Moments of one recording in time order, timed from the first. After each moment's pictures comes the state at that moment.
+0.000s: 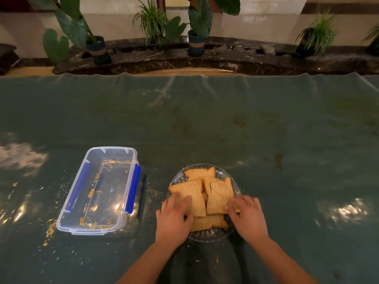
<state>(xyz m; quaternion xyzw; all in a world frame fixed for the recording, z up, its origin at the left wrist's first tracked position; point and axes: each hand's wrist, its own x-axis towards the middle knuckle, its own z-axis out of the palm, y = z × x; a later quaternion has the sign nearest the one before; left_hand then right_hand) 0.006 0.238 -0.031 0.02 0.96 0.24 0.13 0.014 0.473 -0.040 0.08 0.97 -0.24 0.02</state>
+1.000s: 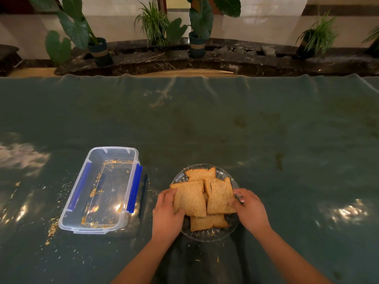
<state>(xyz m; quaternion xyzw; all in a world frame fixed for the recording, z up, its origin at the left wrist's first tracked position) 0.001 0.229 -0.015 -0.08 0.91 0.41 0.07 -0.002 0.477 -0.023 0.14 0.92 -0.35 0.06</state>
